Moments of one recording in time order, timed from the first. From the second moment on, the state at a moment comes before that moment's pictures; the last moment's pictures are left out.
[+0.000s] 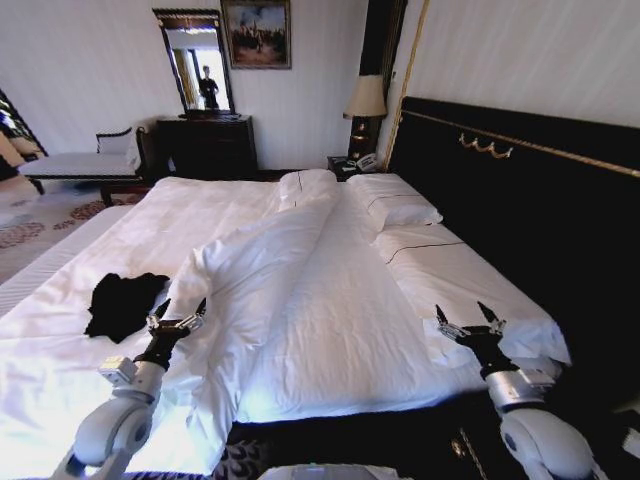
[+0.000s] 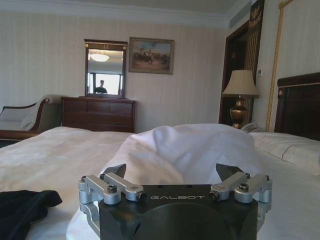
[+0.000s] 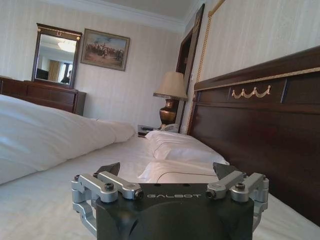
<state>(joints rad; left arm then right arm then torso) 1.68 -1.04 -0.78 -2.17 -0.64 0.01 -0.08 -1.76 1.09 0.90 2.13 0.41 0.05 0.03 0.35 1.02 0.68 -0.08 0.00</state>
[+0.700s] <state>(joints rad) 1.68 -1.04 -0.77 -2.16 -0.64 0.01 -0.08 -1.76 1.10 0.89 2.13 0.40 0.05 0.03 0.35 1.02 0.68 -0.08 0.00</state>
